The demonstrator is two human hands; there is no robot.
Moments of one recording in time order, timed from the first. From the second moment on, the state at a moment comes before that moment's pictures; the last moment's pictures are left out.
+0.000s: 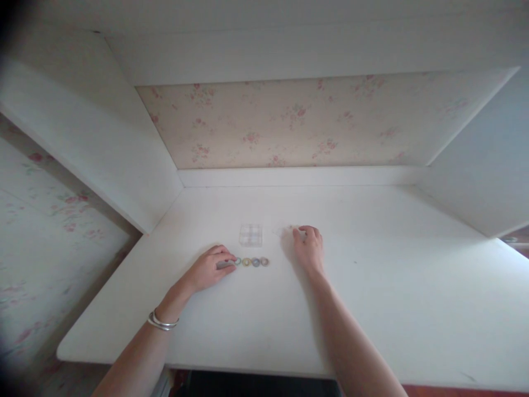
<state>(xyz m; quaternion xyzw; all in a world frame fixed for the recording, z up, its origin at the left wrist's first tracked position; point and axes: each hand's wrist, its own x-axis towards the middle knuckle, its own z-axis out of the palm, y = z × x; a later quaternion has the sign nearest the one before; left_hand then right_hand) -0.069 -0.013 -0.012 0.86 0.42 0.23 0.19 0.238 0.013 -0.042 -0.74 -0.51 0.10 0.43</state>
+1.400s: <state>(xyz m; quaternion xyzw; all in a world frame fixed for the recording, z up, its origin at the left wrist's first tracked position) -0.019 0.051 -0.004 0.77 0.51 0.34 0.20 0.239 0.010 -0.039 -0.73 -0.52 0.12 0.43</state>
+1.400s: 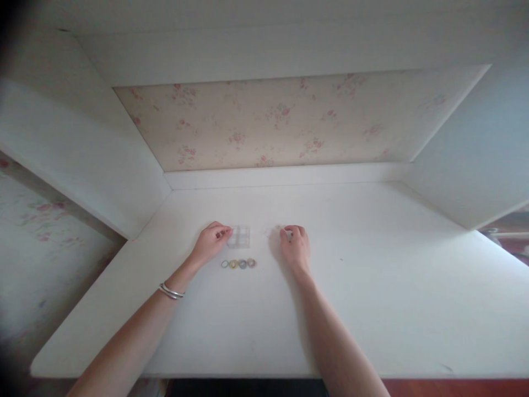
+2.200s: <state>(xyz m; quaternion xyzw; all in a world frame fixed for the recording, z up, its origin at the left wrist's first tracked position) -0.067 -0.006 -0.006 0.65 0.59 0.37 0.30 0.227 -0.002 -0.026 -0.69 -0.57 0.05 0.44</state>
